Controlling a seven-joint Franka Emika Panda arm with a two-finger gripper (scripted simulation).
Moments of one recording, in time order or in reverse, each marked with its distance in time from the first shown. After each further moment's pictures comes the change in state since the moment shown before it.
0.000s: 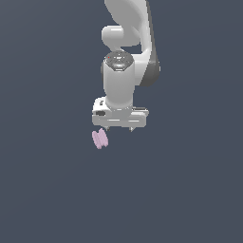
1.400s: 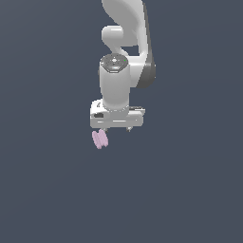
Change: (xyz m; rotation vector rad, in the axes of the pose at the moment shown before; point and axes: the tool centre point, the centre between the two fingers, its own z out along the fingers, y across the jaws) arm -0.001 0.009 0.009 0.008 0.016 -0.105
